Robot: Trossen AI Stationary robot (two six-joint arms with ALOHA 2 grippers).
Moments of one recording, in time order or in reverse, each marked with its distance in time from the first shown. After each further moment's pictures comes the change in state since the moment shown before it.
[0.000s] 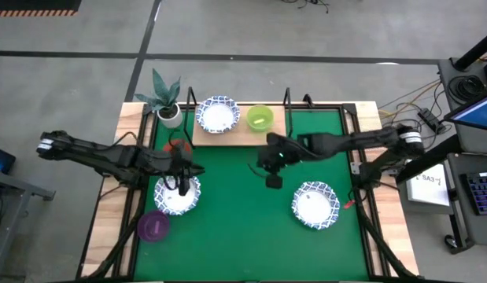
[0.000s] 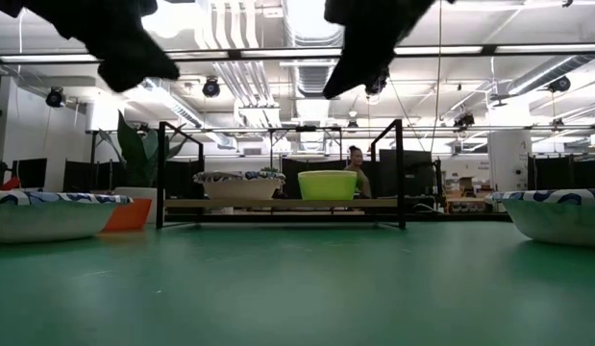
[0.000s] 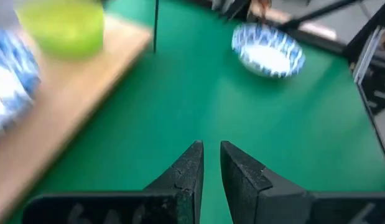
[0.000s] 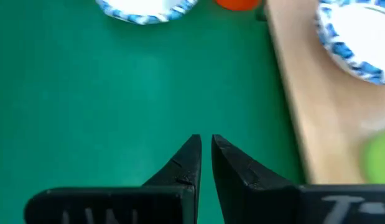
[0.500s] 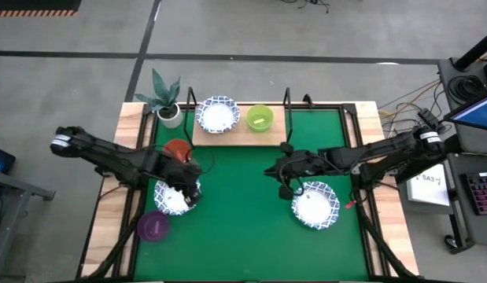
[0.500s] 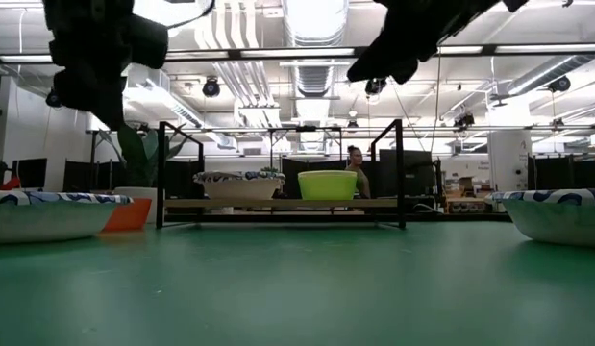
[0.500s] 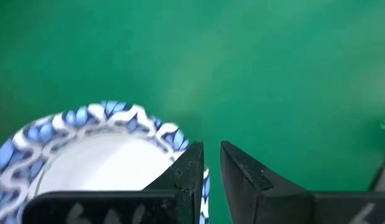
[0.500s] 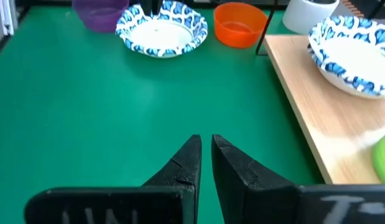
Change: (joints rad) left arm -0.045 0.360 0.248 -0.477 0.252 -0.458; right arm 0.145 -0.219 -0.350 0.368 0.136 0.076
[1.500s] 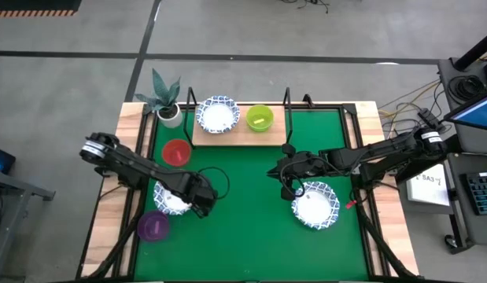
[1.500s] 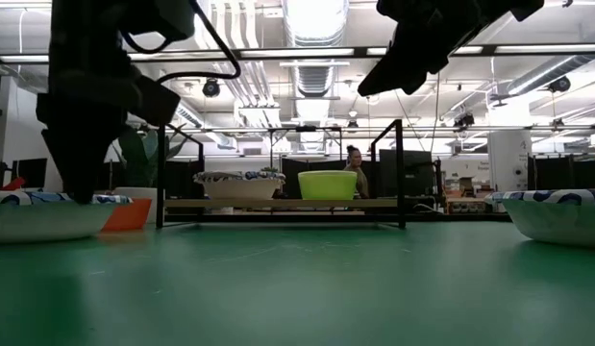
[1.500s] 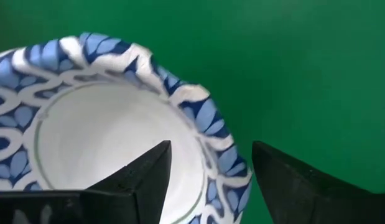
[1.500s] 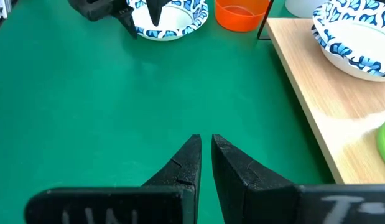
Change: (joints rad) left arm -0.096 0.424 0.124 -0.143 -0.023 -0.180; right arm 0.003 -0.019 -0.053 0.001 -0.003 0.009
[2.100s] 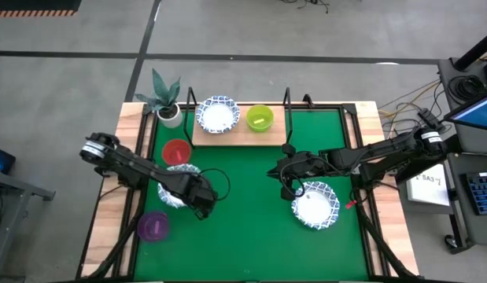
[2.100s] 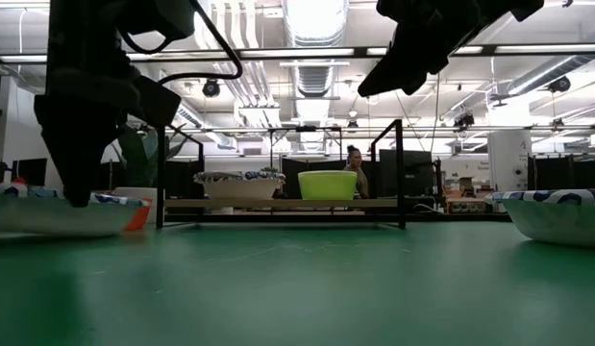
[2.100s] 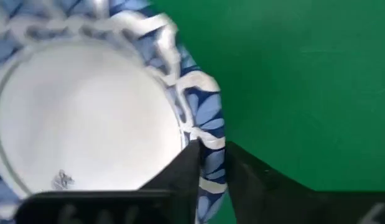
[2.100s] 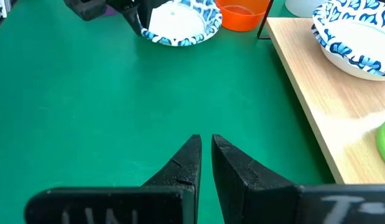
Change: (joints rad) left arm -0.011 0.007 -0.003 0.028 0.011 0.017; right arm 0.000 0.001 0.000 -0.001 0.000 0.000
